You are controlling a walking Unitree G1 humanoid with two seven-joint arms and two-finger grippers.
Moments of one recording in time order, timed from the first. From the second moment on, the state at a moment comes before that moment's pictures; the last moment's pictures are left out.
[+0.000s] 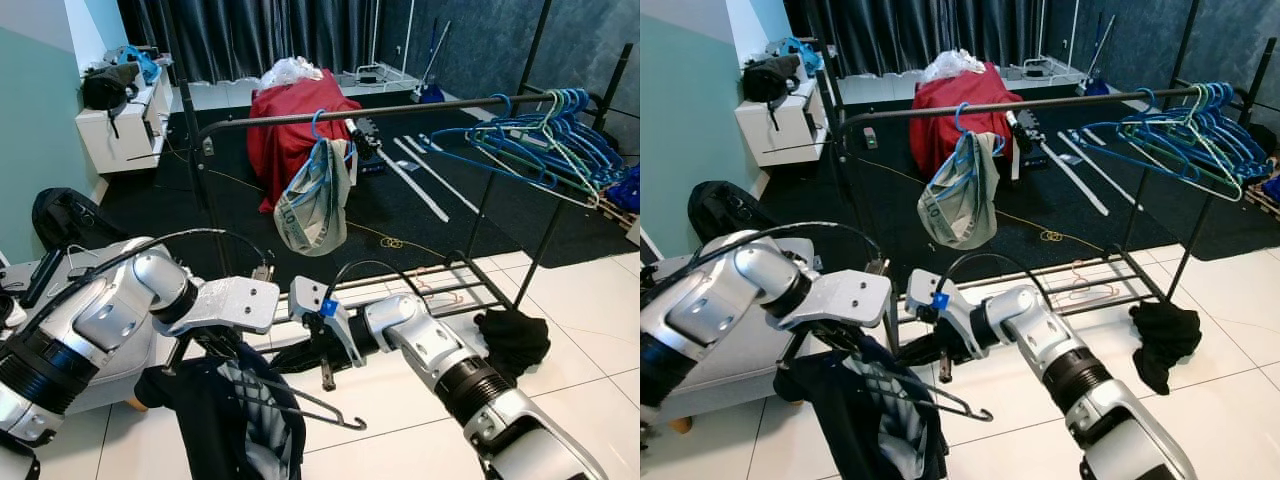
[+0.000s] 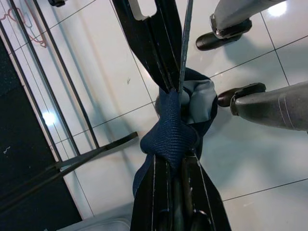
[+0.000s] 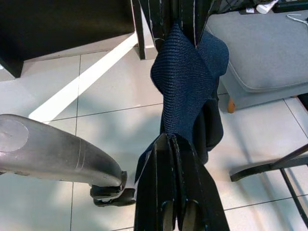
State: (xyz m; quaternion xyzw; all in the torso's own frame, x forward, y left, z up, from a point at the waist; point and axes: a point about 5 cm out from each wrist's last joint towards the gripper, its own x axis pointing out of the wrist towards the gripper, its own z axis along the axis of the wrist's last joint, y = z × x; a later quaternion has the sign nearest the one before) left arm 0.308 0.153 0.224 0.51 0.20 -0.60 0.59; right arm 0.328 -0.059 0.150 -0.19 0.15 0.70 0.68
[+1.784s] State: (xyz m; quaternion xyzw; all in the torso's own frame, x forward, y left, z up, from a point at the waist) left arm 0.312 0.146 0.235 0.53 0.16 -0.58 0.59; right arm 0.321 -0.114 0.176 -0.13 0.16 0.69 0.70
